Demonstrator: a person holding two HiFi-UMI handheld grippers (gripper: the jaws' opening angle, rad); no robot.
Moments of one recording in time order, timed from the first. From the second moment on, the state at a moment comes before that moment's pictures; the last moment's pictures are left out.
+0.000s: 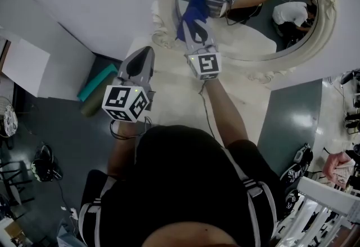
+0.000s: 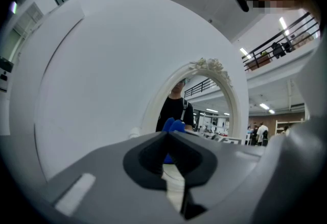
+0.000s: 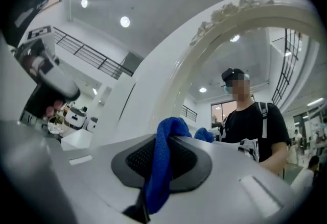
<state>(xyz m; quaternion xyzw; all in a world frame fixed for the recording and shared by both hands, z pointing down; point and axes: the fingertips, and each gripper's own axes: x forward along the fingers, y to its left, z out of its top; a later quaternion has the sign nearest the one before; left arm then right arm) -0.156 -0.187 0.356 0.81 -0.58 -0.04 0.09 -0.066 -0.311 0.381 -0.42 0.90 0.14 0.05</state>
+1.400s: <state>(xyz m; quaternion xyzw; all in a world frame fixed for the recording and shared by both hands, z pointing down) -0.061 -0.222 0.344 0.89 -0.46 -0.02 0.07 0.259 -0.285 0.391 -0.71 0.64 0.04 0.29</state>
